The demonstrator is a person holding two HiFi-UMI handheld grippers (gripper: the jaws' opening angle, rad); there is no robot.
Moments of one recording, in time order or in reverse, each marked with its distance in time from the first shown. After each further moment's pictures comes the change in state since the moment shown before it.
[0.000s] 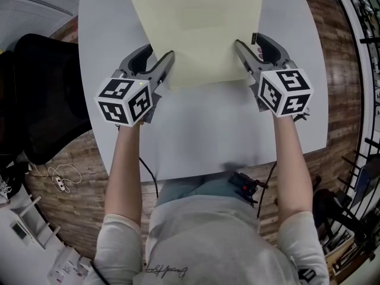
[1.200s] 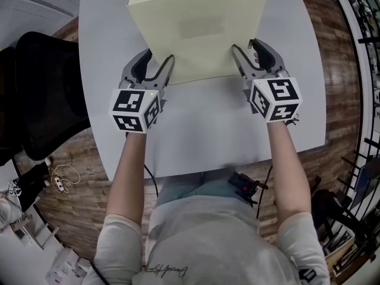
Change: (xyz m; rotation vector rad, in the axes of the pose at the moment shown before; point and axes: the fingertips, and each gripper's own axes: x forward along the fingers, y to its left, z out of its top) left arm -0.011 -0.014 -0.010 0.124 -0.079 0.113; right arm -0.017 0.006 -0.012 -0.039 -0.064 -0.054
